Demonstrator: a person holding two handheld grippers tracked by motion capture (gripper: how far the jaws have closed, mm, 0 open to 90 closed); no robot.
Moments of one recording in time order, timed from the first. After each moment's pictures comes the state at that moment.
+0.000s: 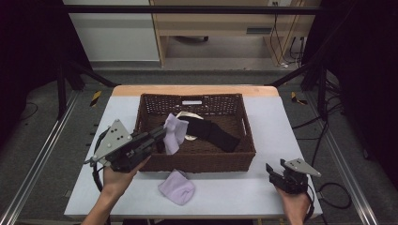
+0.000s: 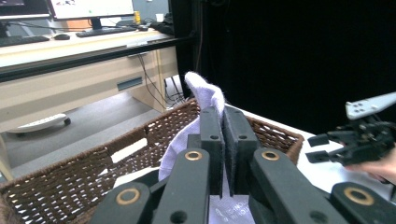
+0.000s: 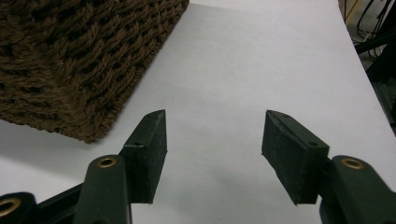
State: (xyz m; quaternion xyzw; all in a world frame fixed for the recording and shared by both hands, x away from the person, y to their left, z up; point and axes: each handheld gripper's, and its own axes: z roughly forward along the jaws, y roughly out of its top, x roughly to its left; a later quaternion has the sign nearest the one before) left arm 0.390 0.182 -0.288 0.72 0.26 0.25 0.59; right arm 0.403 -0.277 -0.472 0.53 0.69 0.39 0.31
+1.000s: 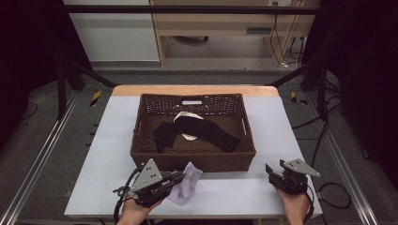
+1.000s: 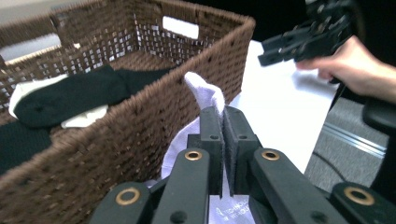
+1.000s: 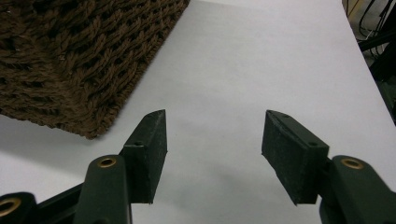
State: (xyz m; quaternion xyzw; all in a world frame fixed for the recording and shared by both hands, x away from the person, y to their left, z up) left arm 0.367 0.147 -0.392 0.81 0.26 0.15 0.51; right arm 0.402 -0.276 -0.473 0.53 0.70 0.38 0.30
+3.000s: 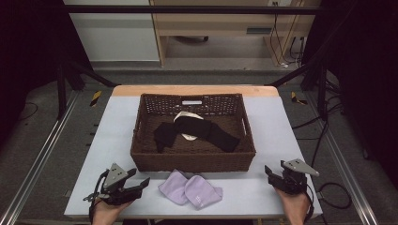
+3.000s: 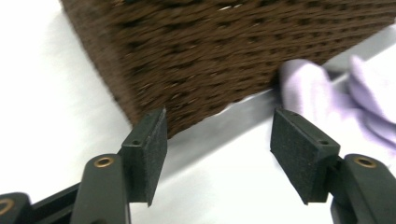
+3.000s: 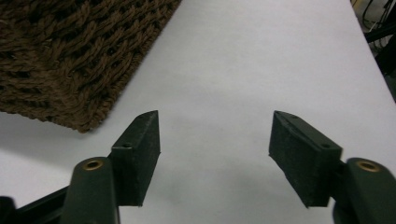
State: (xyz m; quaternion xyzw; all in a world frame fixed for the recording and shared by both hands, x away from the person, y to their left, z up) left arm 0.381 0.247 -0.450 0.77 0.43 0.20 0.42; right arm 0.405 -0.278 -0.478 0.53 0.70 0.38 0.29
